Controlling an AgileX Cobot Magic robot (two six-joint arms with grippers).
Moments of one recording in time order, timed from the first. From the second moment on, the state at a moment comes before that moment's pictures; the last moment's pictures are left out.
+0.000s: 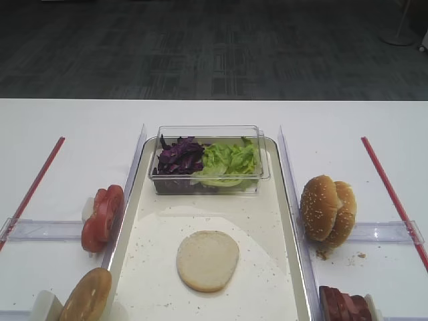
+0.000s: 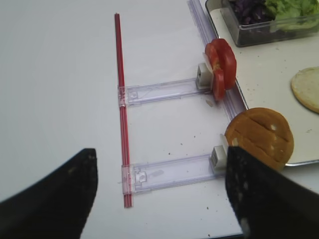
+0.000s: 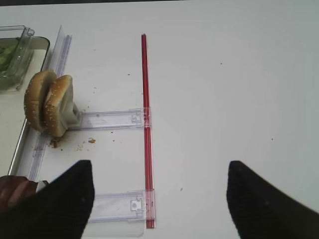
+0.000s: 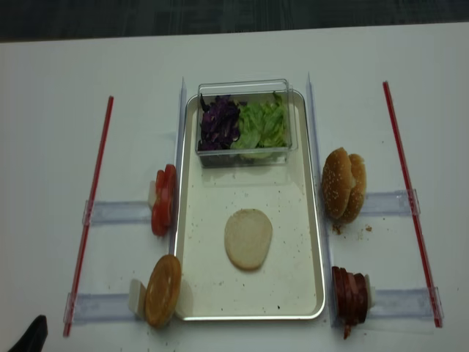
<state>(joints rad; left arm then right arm) 0.01 -0.01 -0.49 -0.06 1.19 0.07 0.01 -0.01 -0.48 -0.03 1.14 0.06</state>
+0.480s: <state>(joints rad) 0.01 -0.01 -0.49 -0.06 1.19 0.07 0.01 0.20 -0.64 -0.01 1.23 0.06</state>
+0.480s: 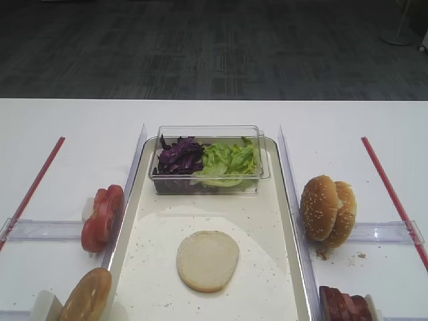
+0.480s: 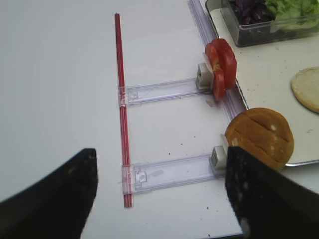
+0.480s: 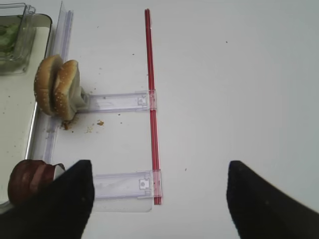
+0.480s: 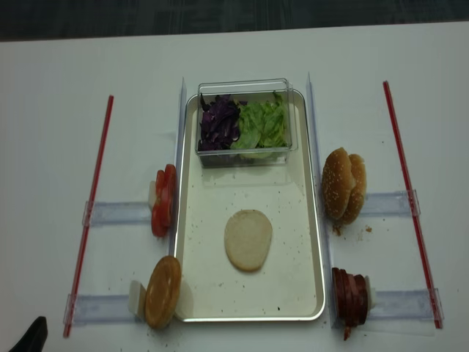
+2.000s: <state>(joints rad) 0.01 -0.01 -0.49 -0.06 1.19 0.07 0.01 1.33 -1.19 0.07 1.22 -0.02</state>
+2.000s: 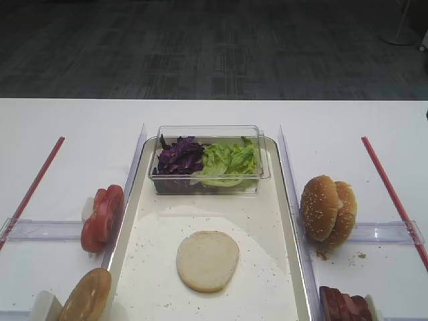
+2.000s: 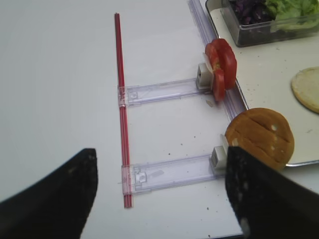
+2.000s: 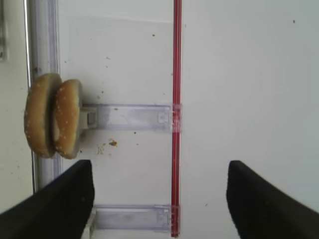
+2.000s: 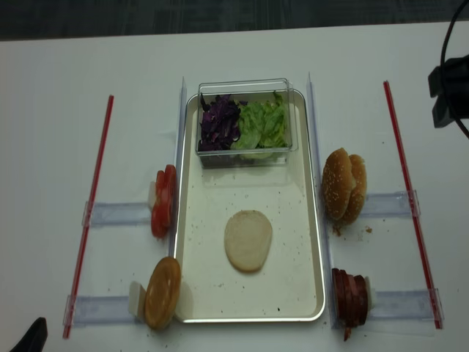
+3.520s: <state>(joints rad) 0.01 -0.01 -0.49 -0.06 1.19 0.07 0.01 1.98 -1.57 0.15 1.17 -0.10</state>
